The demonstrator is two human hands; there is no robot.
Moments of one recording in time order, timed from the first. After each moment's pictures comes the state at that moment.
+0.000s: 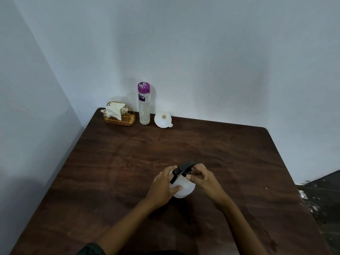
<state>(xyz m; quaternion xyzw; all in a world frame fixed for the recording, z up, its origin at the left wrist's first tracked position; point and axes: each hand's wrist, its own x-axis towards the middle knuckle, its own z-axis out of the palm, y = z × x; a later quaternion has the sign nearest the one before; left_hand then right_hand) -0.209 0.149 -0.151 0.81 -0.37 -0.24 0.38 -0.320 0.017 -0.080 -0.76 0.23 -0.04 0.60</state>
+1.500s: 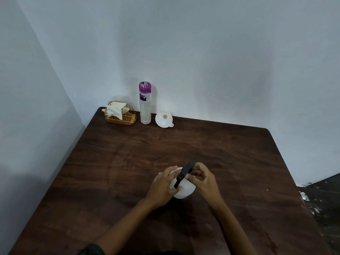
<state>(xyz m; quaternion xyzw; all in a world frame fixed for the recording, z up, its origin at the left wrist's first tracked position) -0.209 0.150 -0.146 0.81 -0.40 -0.24 0.35 -0.317 0.030 -0.086 -0.74 0.26 -0.14 0.61</state>
